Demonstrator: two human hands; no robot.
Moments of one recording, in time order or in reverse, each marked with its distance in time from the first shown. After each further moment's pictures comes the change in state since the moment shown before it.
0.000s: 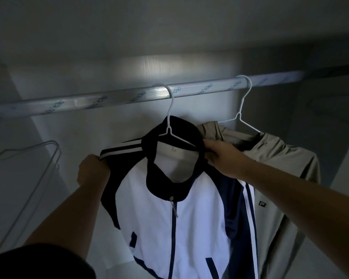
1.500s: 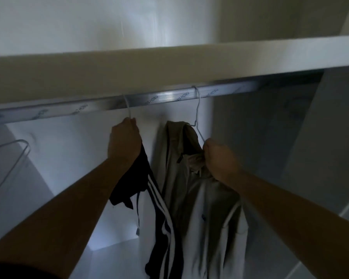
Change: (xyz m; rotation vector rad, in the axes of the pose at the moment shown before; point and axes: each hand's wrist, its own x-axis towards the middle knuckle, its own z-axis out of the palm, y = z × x) left_hand -0.129 0.196 0.003 -0.092 0.031 0.600; right_hand -0.024 0.095 -0.073 -0.358 0.073 0.229
